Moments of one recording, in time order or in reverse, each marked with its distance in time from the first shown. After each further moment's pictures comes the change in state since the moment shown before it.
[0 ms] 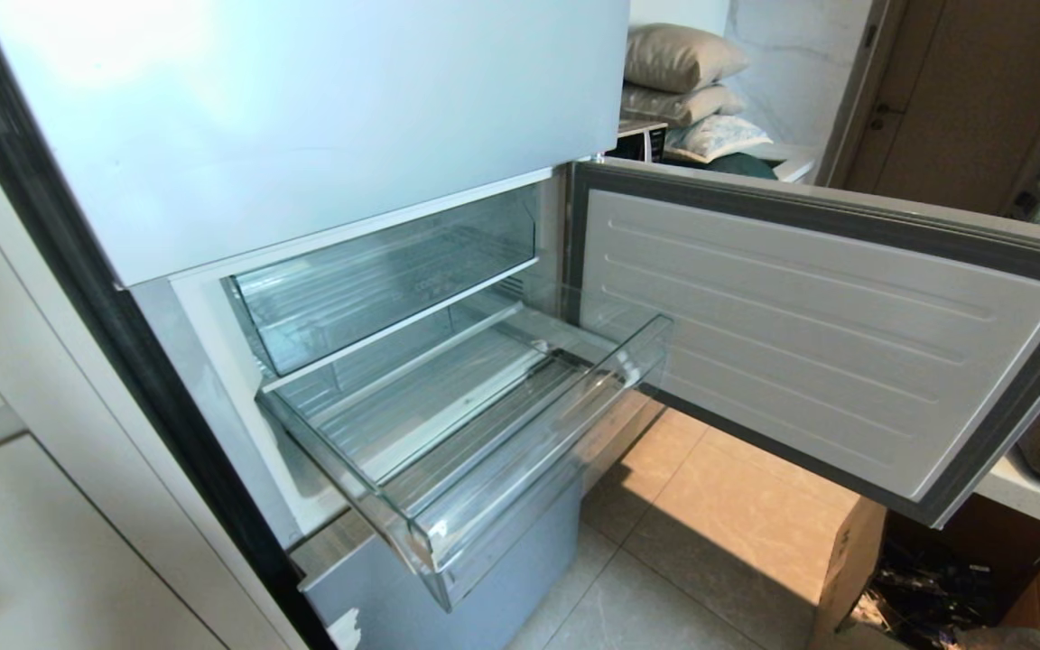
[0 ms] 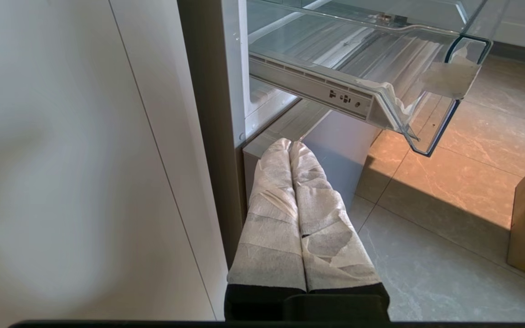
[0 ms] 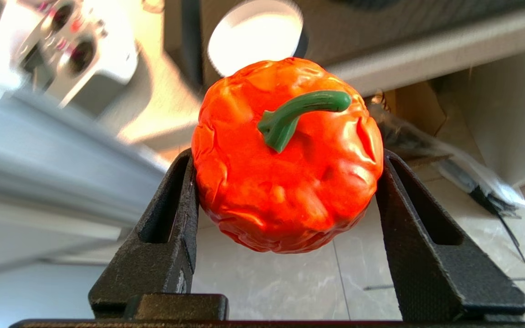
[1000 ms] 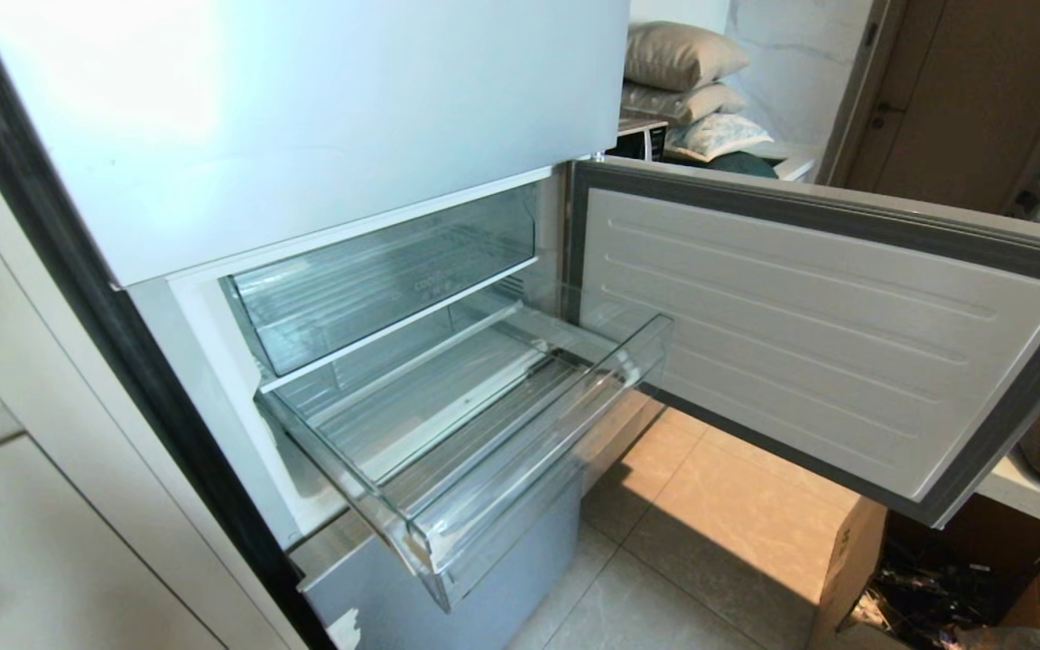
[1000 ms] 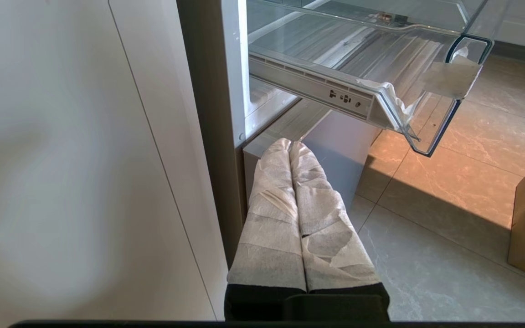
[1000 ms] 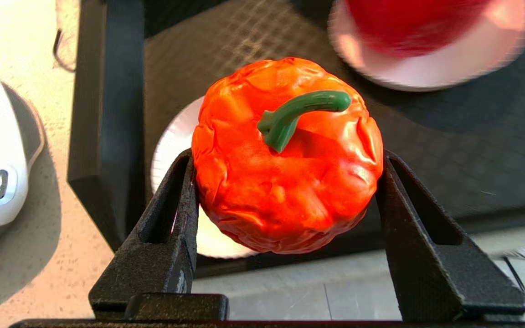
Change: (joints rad) left arm 0.000 0.000 0.000 0.000 0.000 0.000; right arm 0.102 0.685 -0.604 -0.038 -0.124 -0.006
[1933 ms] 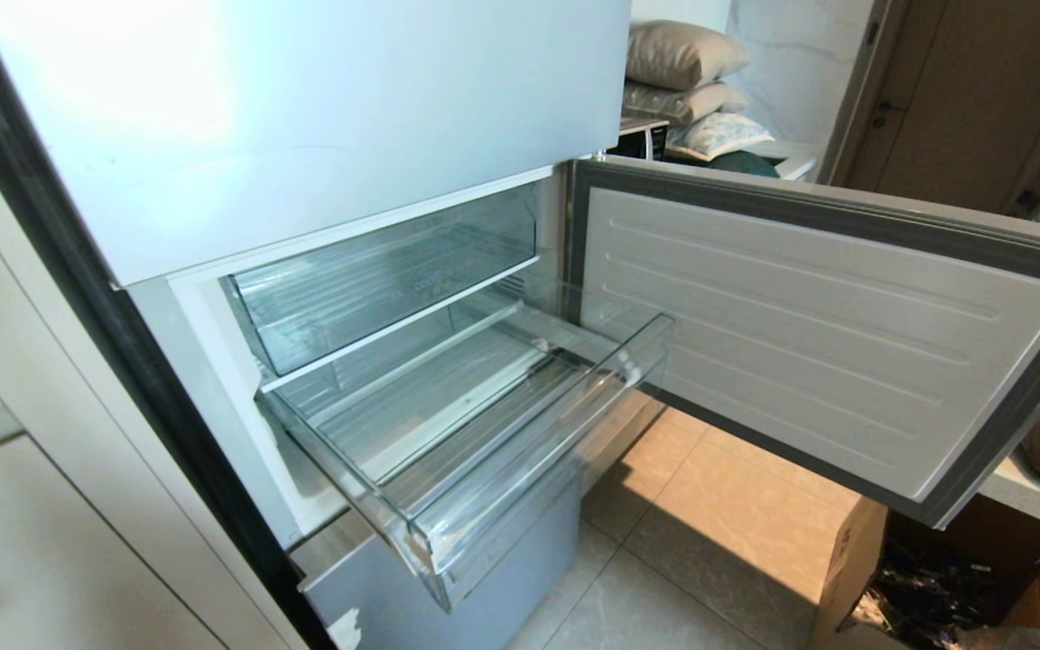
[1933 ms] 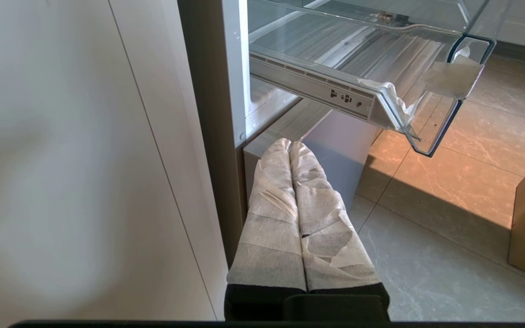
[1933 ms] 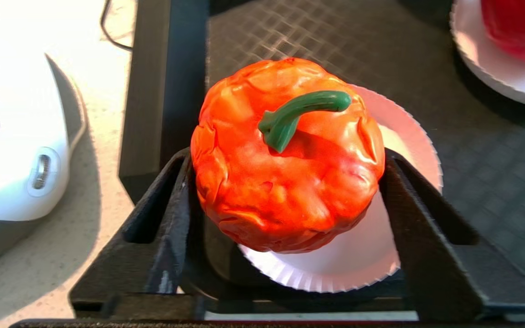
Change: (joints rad) left arm 0.000 0.000 0.000 0.000 0.000 0.000; right arm 0.081 0.084 -0.089 0.000 0.000 -0.017
